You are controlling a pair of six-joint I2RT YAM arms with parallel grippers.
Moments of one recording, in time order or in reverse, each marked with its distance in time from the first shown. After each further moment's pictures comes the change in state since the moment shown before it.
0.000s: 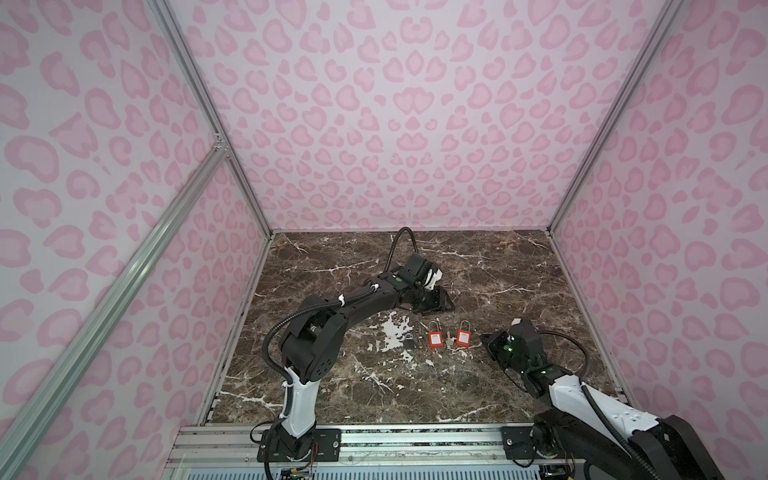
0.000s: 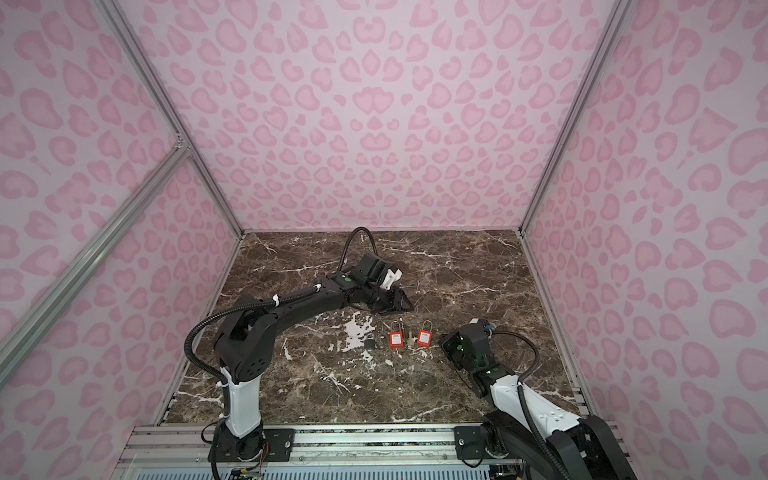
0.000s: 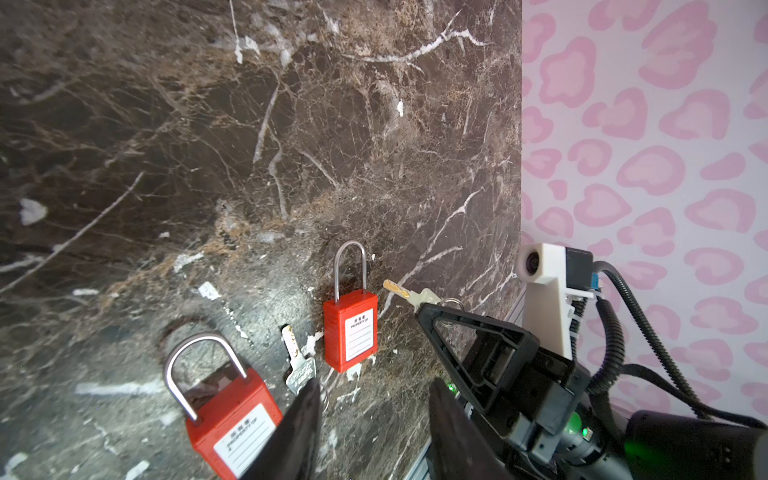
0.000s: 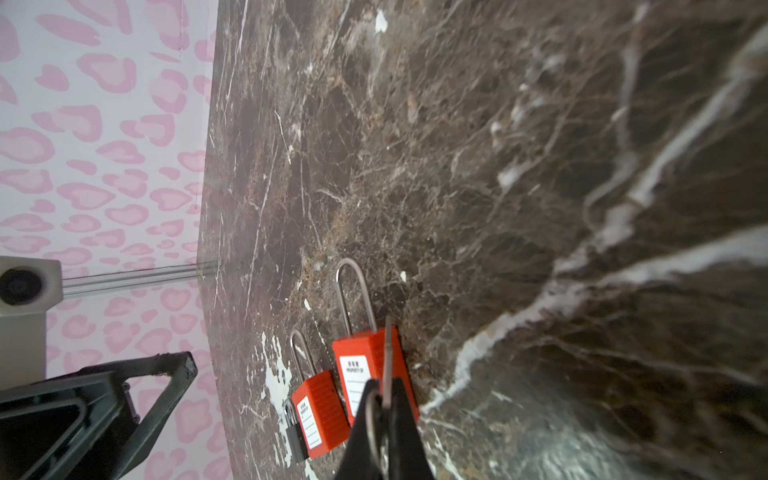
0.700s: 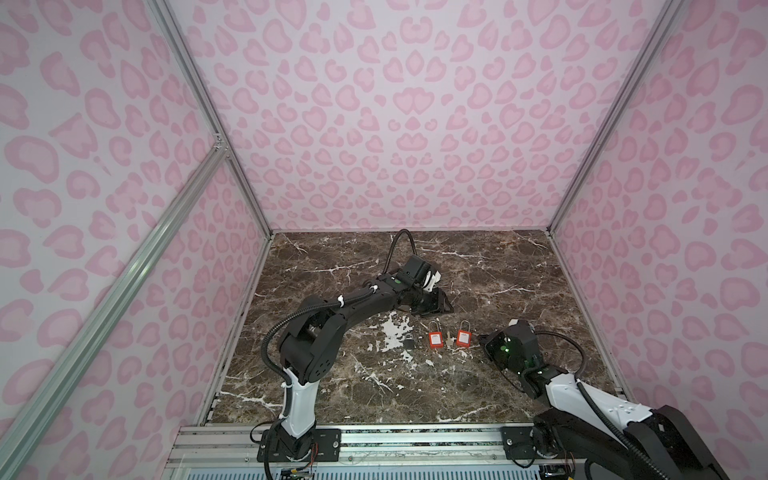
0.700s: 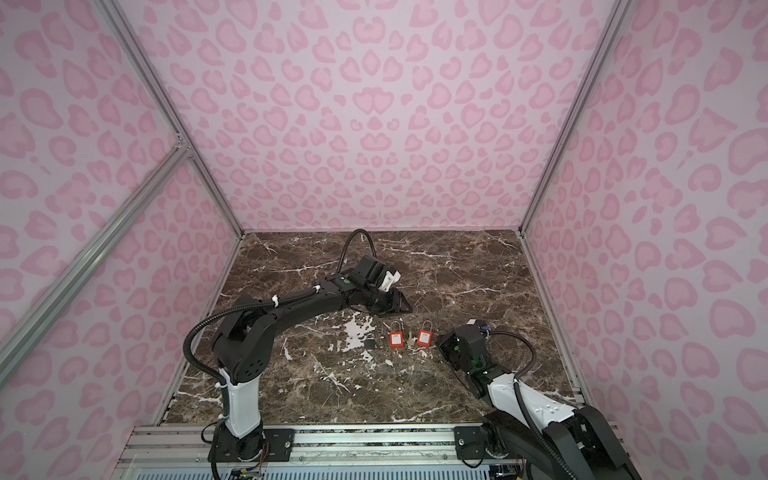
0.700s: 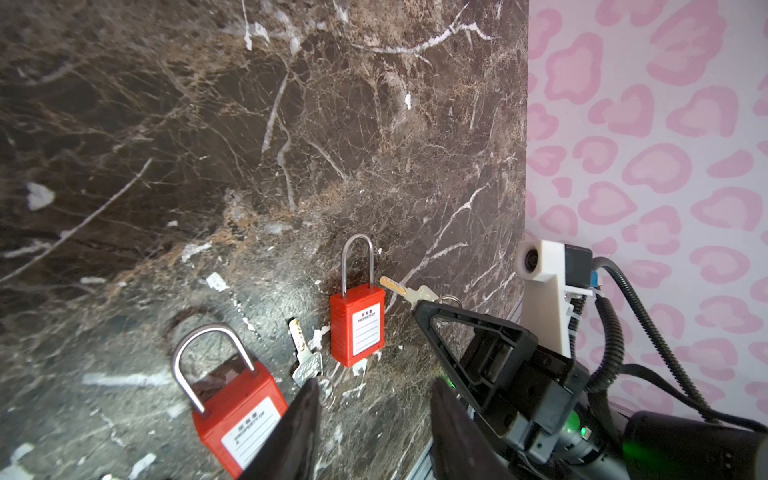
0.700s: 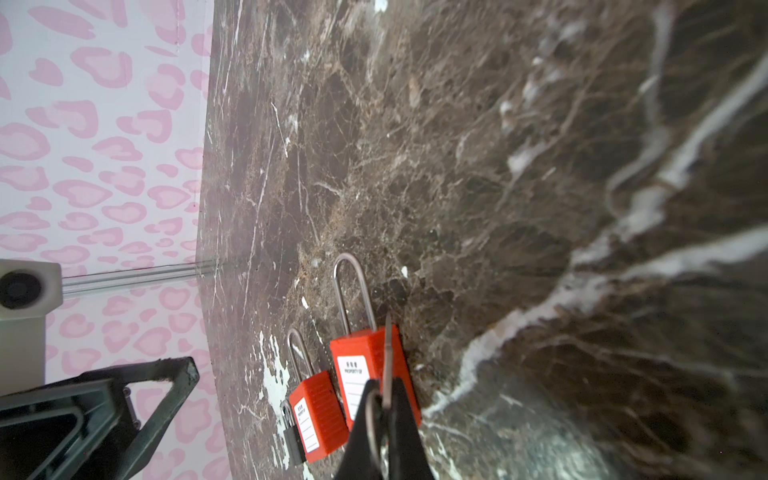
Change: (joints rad) left arm 0.000 -0.011 -0.030 0.014 0.002 0.000; right arm 0.029 0.008 -0.013 0.022 0.047 0.023
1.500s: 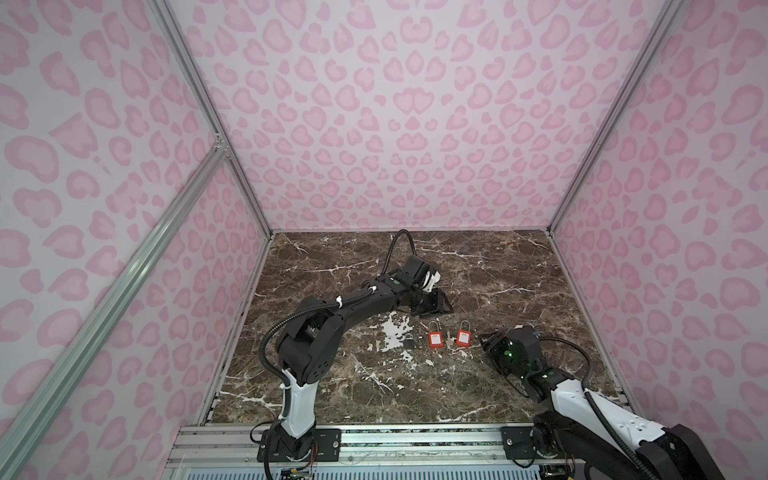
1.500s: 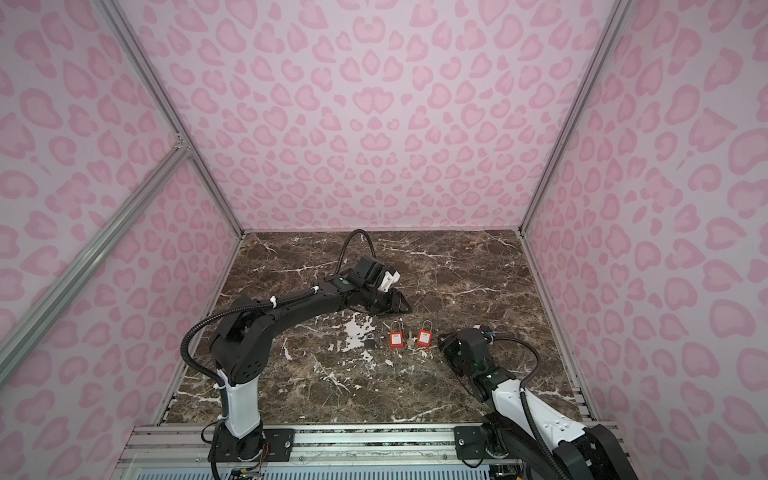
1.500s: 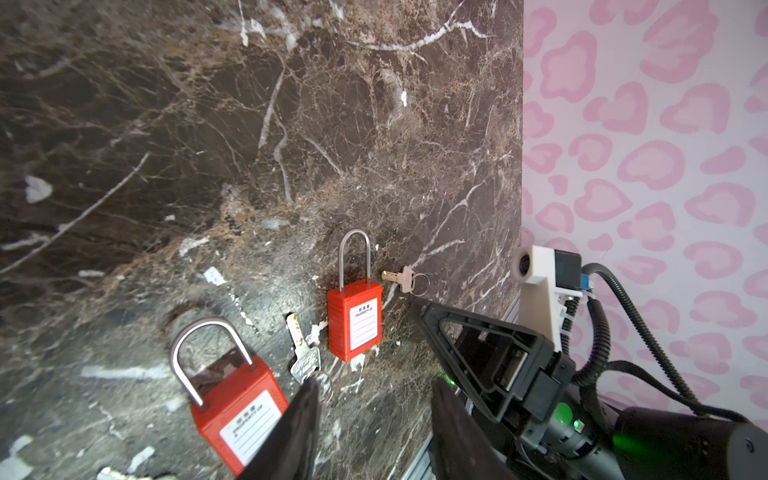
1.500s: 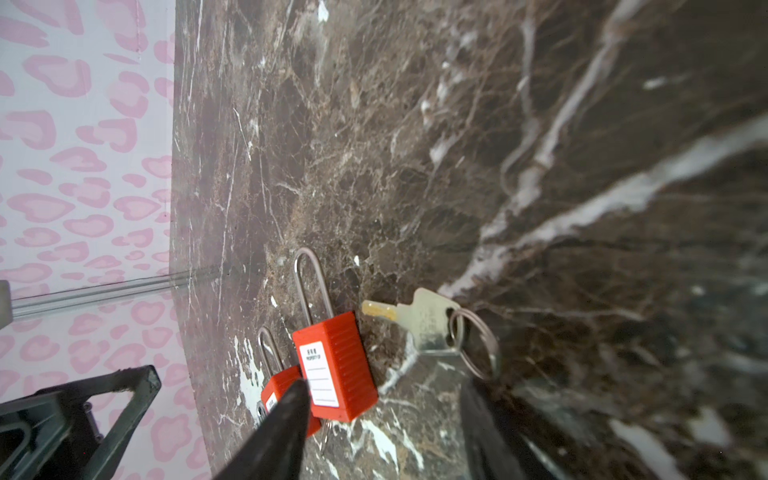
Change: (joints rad) left arm 0.000 -0.015 -0.019 0.010 0.005 0.000; right arm 0.001 -0.104 -0.005 -0.169 0.025 0.014
